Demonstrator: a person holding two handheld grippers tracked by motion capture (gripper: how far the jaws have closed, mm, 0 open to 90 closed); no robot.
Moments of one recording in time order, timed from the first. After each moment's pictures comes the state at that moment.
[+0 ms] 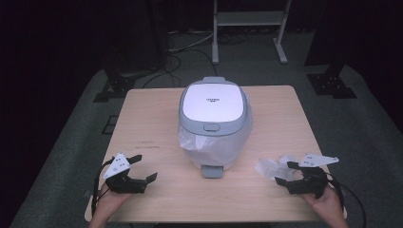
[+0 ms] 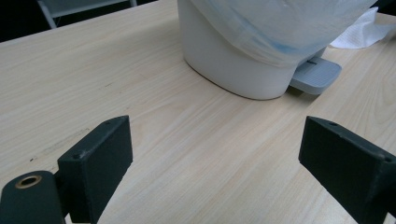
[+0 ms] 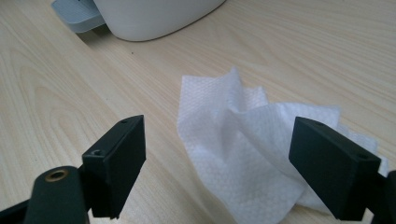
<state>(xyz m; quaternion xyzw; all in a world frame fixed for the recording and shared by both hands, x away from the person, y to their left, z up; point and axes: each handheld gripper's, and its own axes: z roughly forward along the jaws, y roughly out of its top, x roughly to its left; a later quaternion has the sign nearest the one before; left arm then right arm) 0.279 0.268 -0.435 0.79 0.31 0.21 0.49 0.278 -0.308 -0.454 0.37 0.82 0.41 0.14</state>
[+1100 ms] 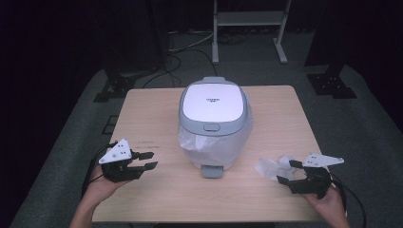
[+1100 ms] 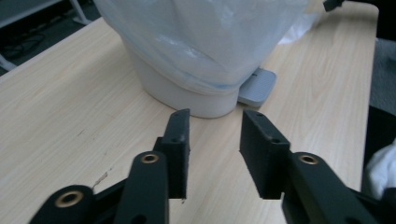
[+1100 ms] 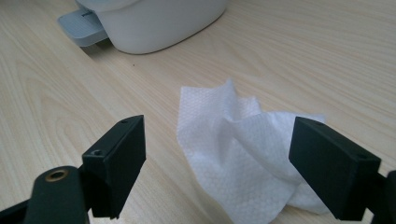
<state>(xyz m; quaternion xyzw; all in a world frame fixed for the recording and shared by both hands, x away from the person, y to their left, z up) 0.286 0.253 -0.353 0.86 0.19 0.15 0.45 0.274 -0.311 -0.446 0.37 0.81 0.43 0.15</state>
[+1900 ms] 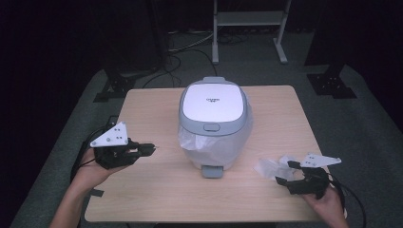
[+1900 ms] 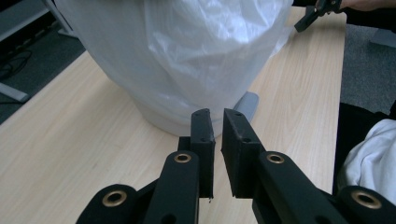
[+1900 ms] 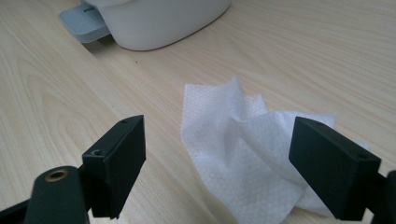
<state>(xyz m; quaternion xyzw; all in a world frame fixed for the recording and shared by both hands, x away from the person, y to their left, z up) 0.290 0.241 -0.286 0.88 0.14 0.15 0.43 0.274 -0.307 -0.448 0.37 0.81 0.42 0.15</state>
